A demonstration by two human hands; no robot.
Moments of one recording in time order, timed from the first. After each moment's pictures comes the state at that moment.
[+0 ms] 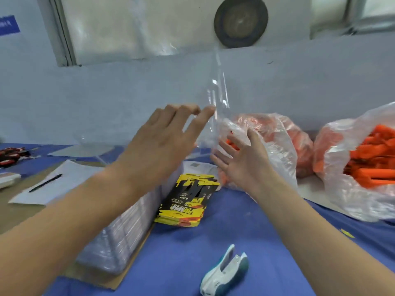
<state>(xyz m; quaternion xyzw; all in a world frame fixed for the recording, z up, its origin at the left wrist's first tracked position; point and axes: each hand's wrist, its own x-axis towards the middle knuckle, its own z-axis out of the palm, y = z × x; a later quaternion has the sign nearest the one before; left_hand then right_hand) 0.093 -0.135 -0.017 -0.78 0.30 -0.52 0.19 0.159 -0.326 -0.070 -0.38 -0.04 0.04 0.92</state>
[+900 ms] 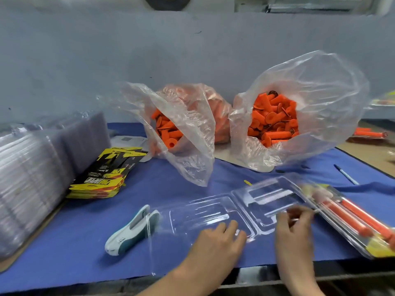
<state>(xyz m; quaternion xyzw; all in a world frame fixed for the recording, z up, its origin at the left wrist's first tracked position) -0.002 -0.380 -0.262 -0.85 0.46 -0.25 0.04 -0.037 -0.540 -0.258 -0.71 0.30 -0.39 0.51</state>
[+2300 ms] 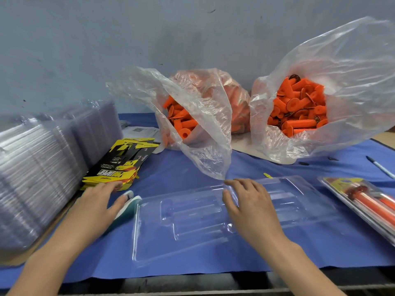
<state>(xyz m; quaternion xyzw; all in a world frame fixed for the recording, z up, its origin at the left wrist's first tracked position) 0.102 -0.156 -0.236 -0.98 0.06 -0.09 -0.15 0.034 -0.477 -0.249 -0.96 0.05 -0.20 0.19</state>
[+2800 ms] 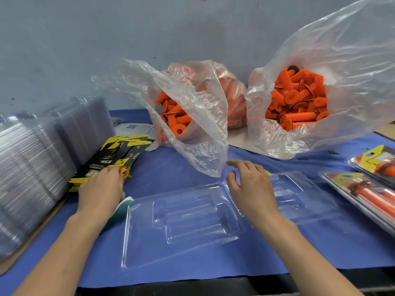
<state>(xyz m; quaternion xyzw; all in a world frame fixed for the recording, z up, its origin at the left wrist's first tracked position) 0.161 -0.193 -0.243 -0.98 -0.02 -0.18 0.01 0.073 -0.498 -0.241 -0.94 0.08 -0.24 0.23</state>
